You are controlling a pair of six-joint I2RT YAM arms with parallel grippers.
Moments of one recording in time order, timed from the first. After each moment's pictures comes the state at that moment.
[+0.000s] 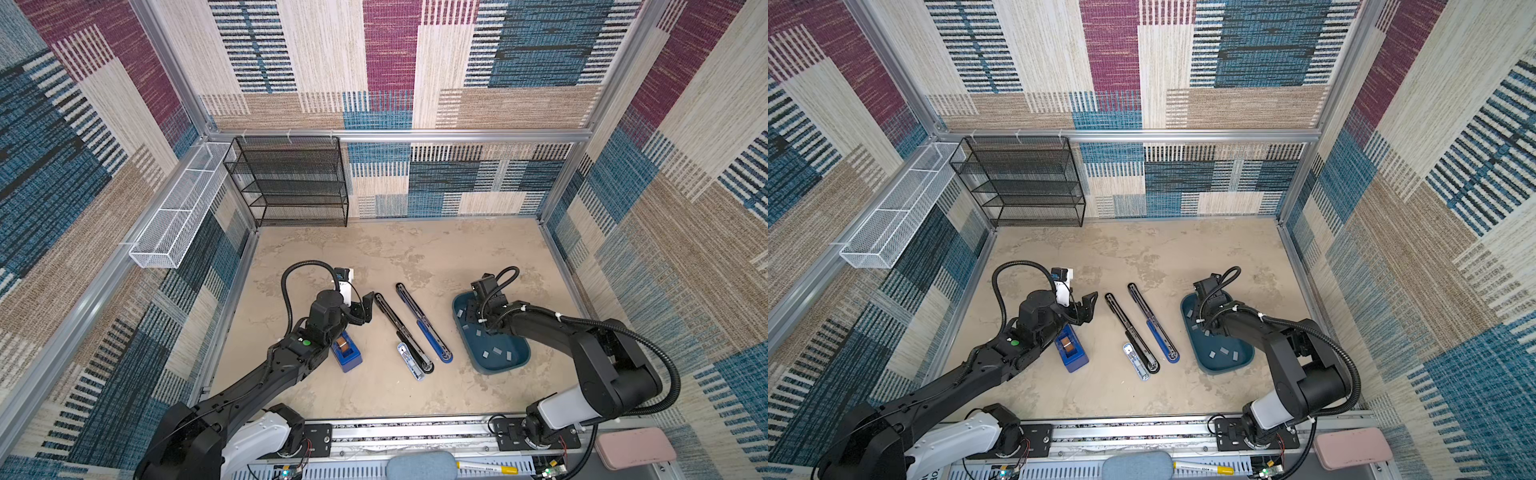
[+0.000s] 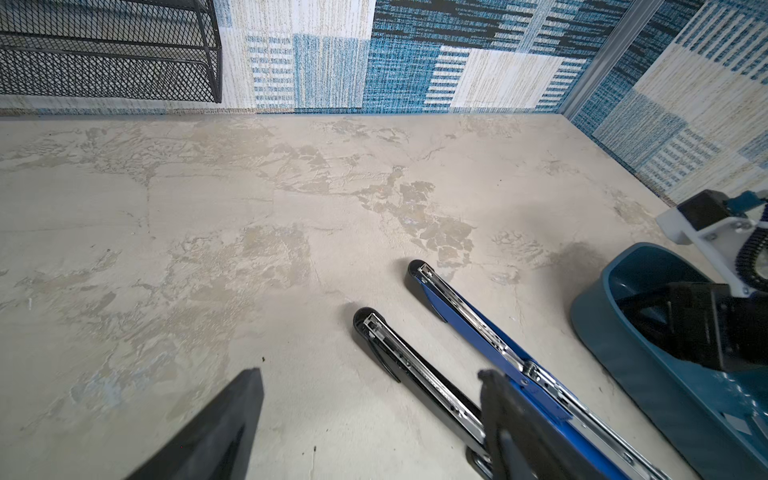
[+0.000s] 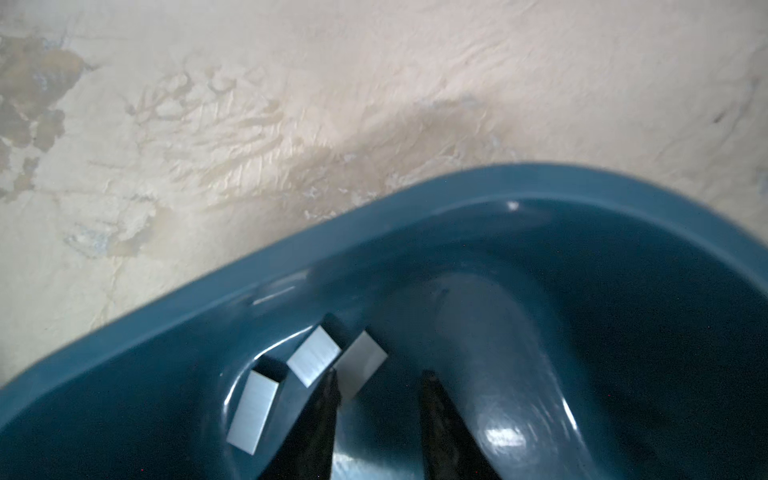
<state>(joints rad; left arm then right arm) -0.55 1.07 0.55 0.13 -0.15 -0.26 0.36 1.51 0.69 -0.21 0.18 0.51</state>
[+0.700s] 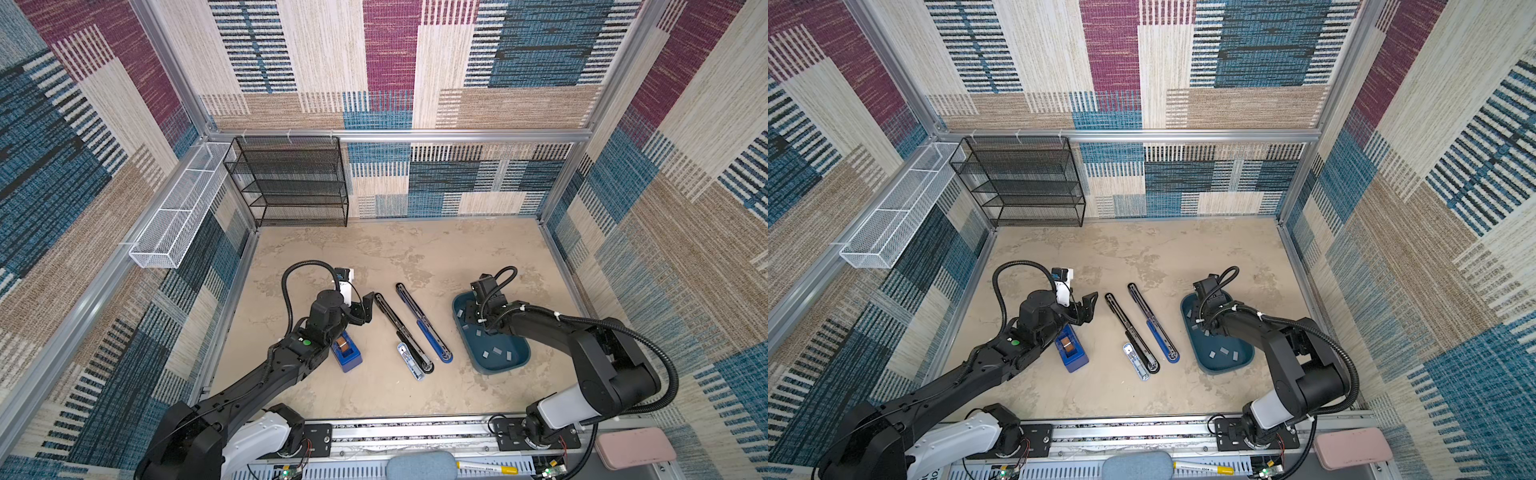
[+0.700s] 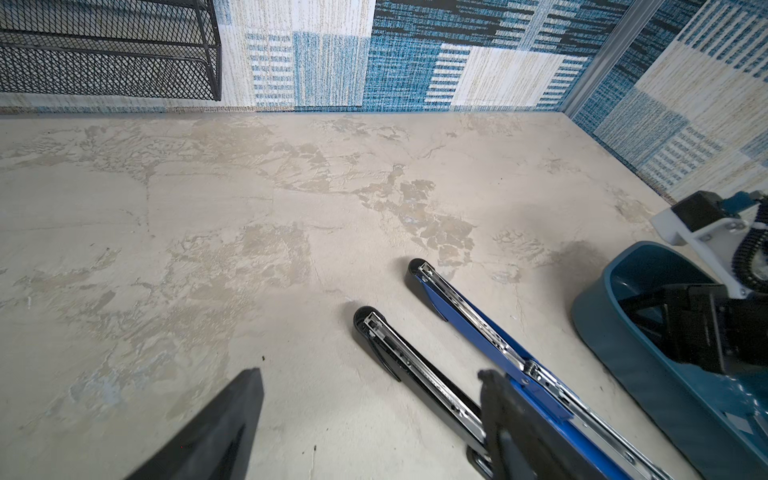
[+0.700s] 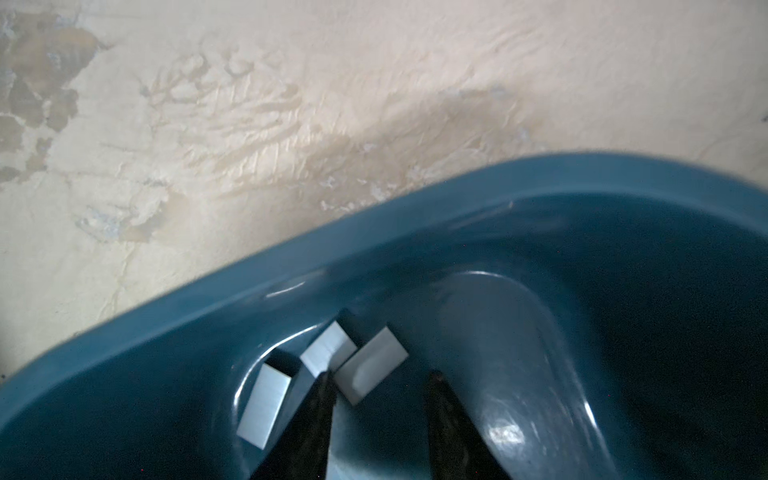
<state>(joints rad) -0.55 1.08 0.55 0.13 -0.15 -0.26 0.36 1.52 0.69 -0.21 0.17 0.50</state>
